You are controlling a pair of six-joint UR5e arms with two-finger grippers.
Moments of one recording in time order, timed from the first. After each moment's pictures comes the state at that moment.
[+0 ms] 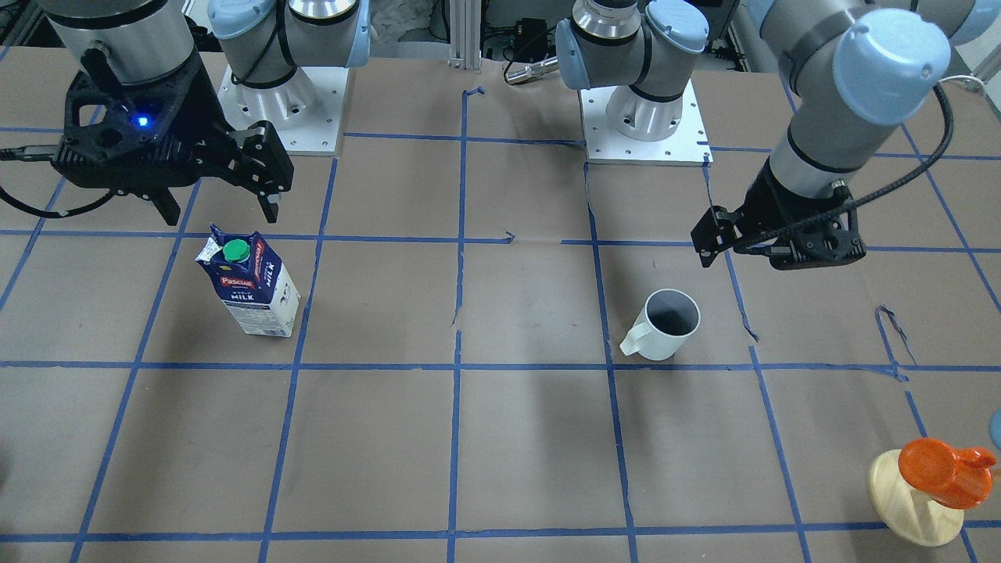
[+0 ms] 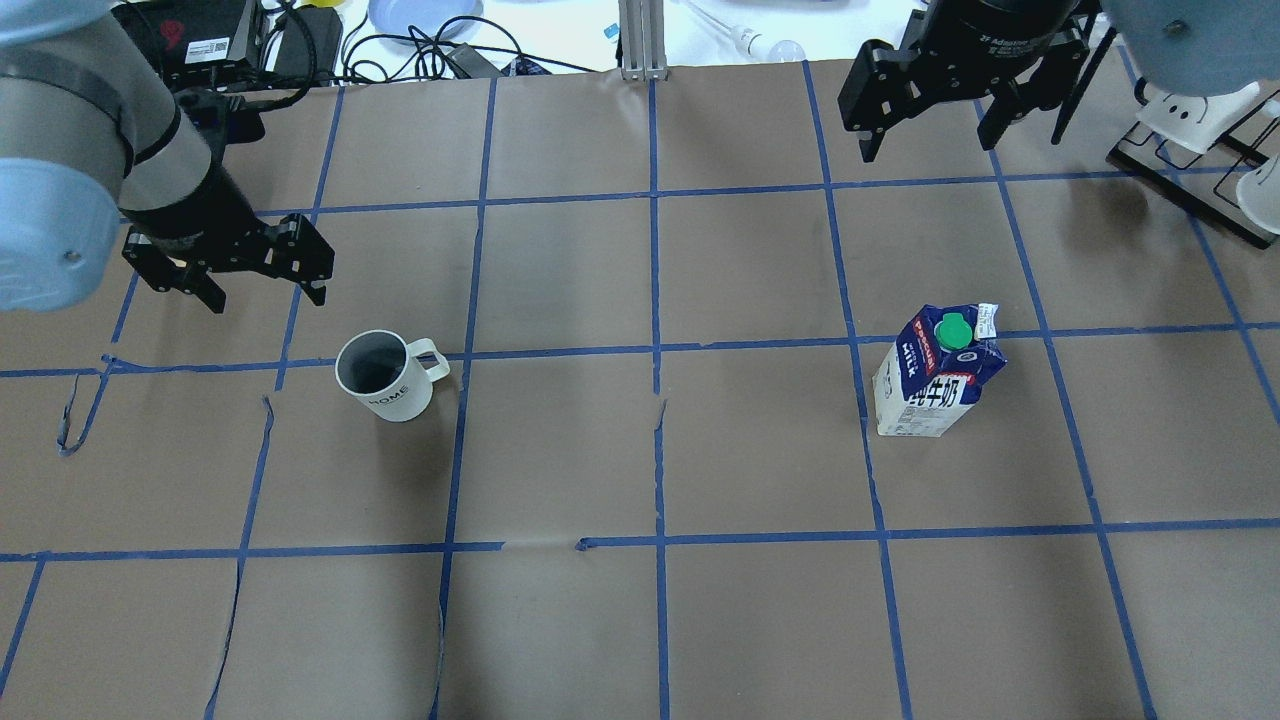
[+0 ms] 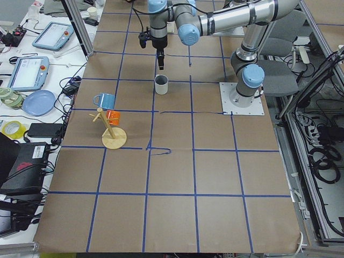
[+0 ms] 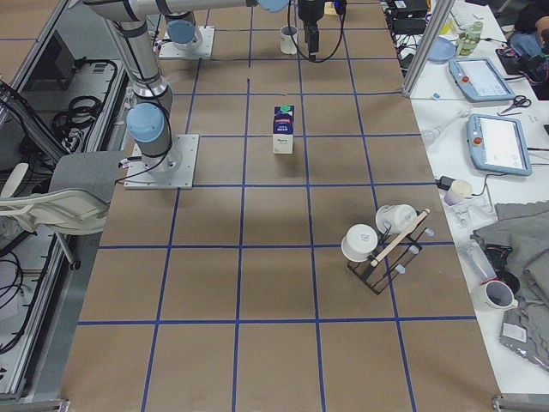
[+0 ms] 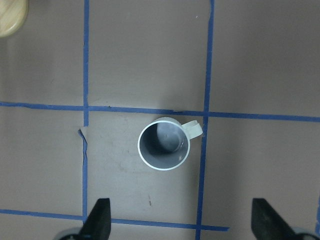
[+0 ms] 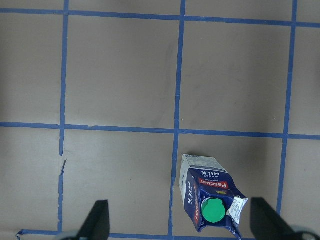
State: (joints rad) left arm -1.35 -1.60 -1.82 -1.32 1.63 0.15; right arm 1.60 -1.50 1.43 -1.59 -1.58 -0.02
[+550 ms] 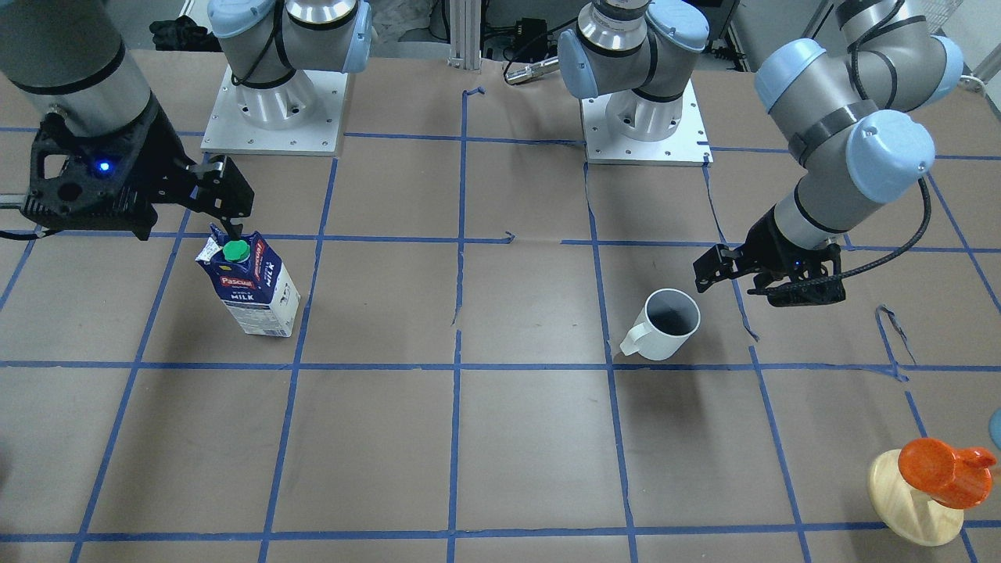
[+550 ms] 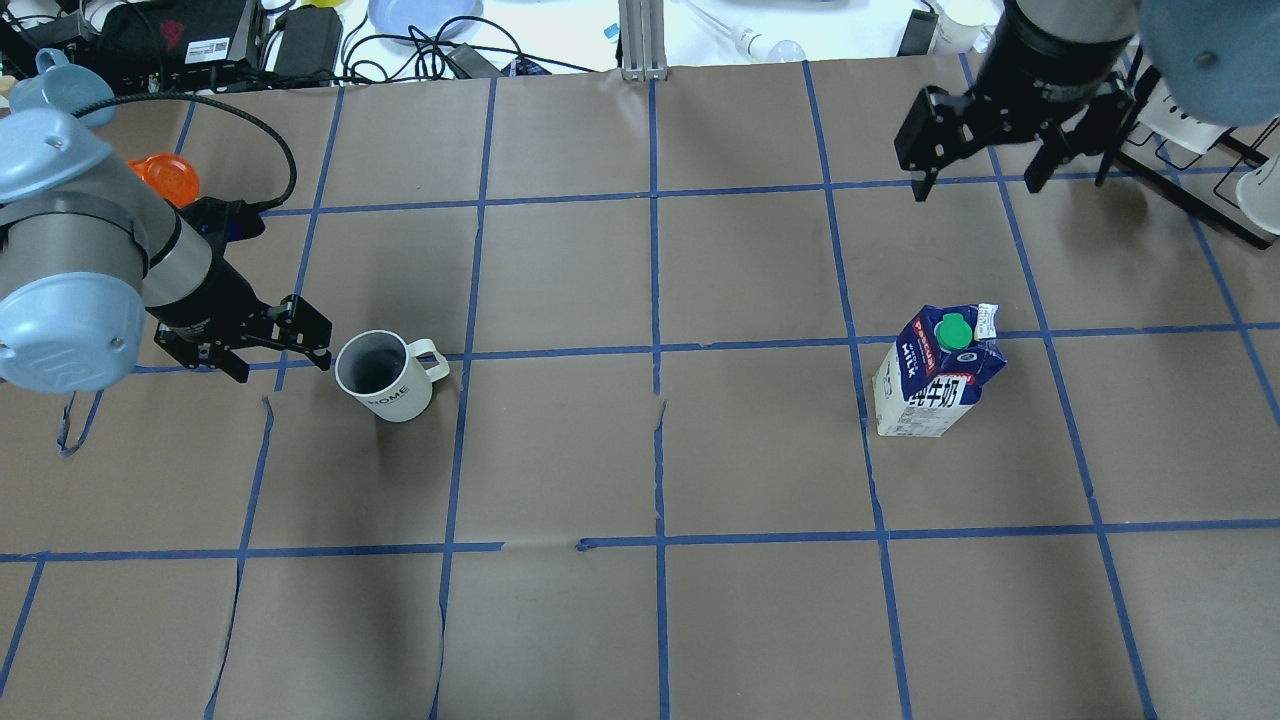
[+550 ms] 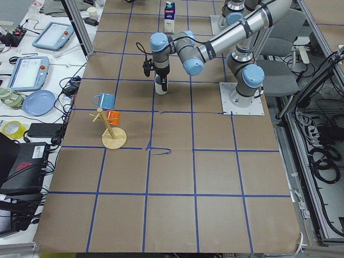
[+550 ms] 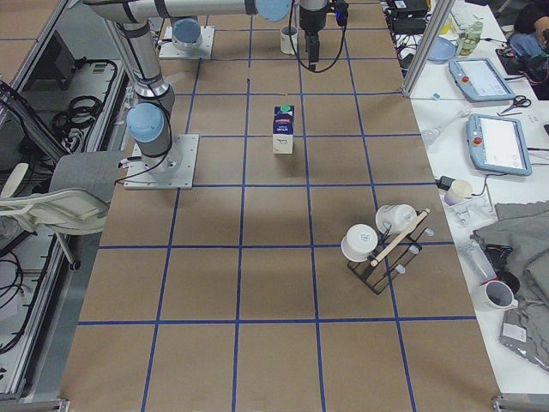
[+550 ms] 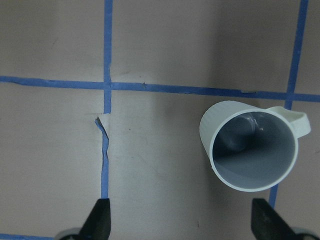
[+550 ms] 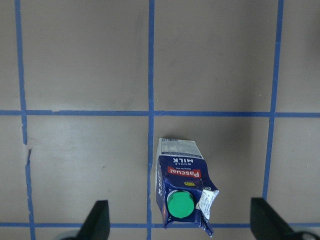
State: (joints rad) left arm -1.24 -1.68 -1.97 -1.18 1.52 0.24; right arm 1.50 -1.50 1.54 -1.59 -1.58 -0.09
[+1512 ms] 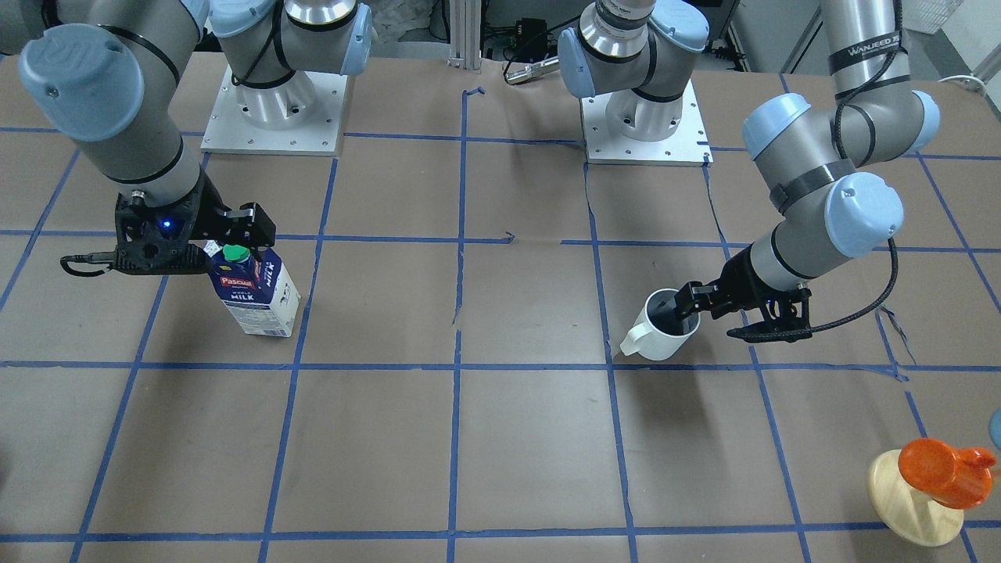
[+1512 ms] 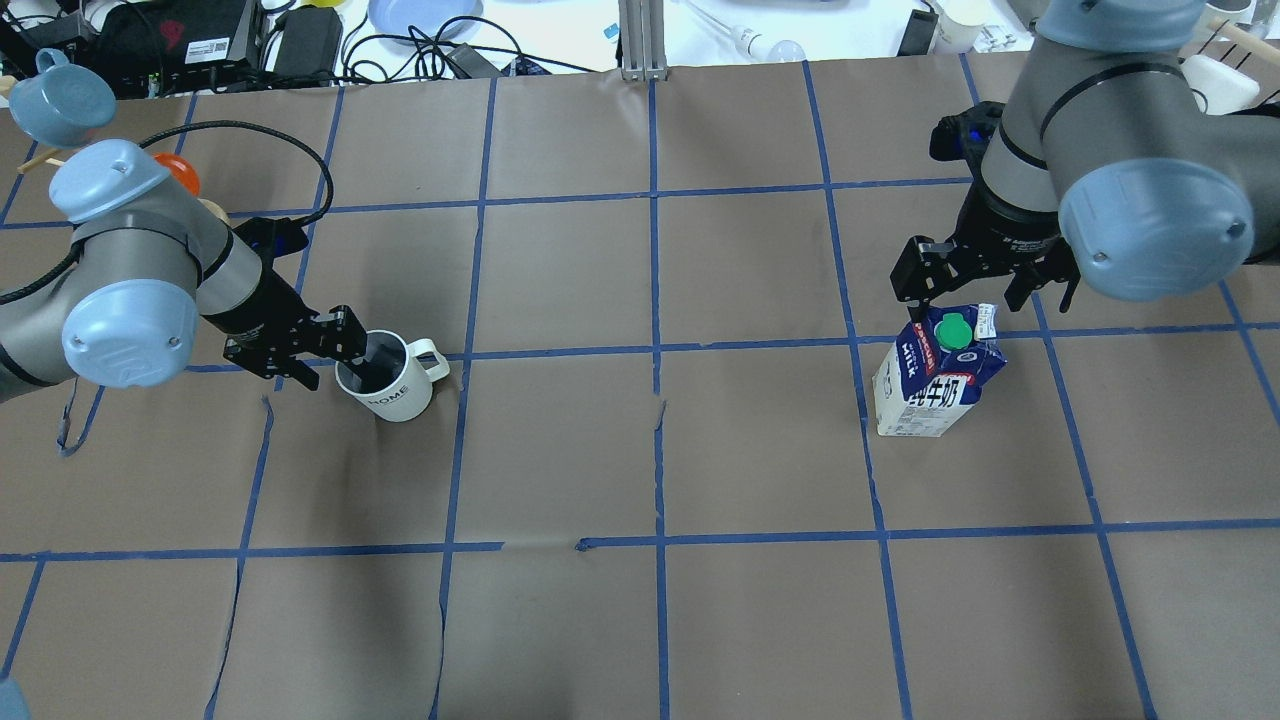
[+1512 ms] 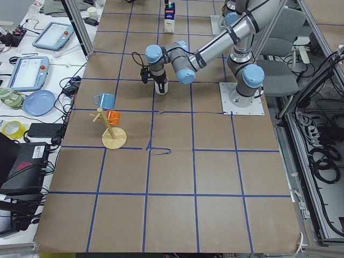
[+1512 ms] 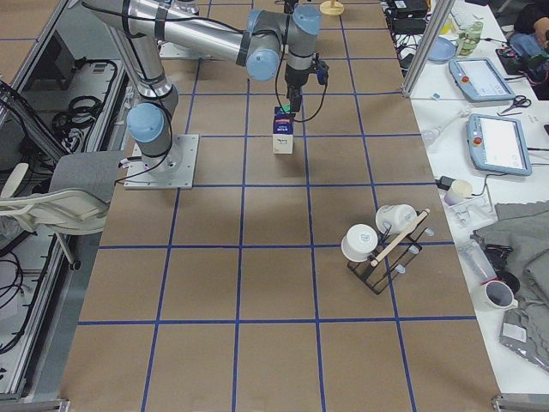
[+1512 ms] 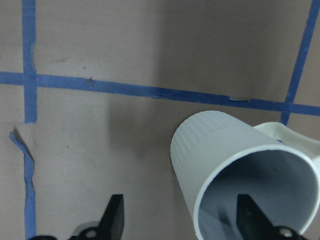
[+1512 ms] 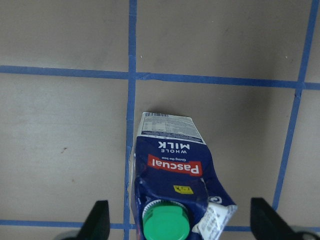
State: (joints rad) left arm -1.26 -1.79 -1.97 -1.12 1.44 0.19; right arm 1.48 -1.51 1.82 -1.80 -1.62 -0.15
